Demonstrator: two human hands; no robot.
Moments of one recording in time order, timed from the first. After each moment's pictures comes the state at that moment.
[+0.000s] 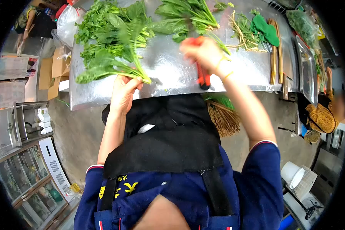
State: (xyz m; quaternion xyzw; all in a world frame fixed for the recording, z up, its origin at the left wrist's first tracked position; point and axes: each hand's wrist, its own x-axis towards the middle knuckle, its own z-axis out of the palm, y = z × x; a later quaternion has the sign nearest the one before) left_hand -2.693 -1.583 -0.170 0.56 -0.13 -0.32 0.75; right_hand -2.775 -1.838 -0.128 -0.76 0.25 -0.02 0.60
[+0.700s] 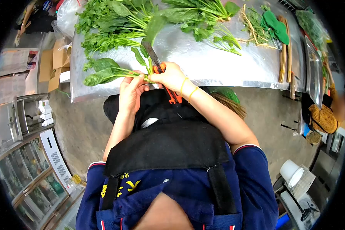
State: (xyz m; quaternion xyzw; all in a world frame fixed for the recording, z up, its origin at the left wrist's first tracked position) left_hand -2.712 -1.563 -0.204 0.52 0.00 -0.32 0.79; right_hand -2.760 -1.719 -0.195 -0.60 0.20 0.07 0.77
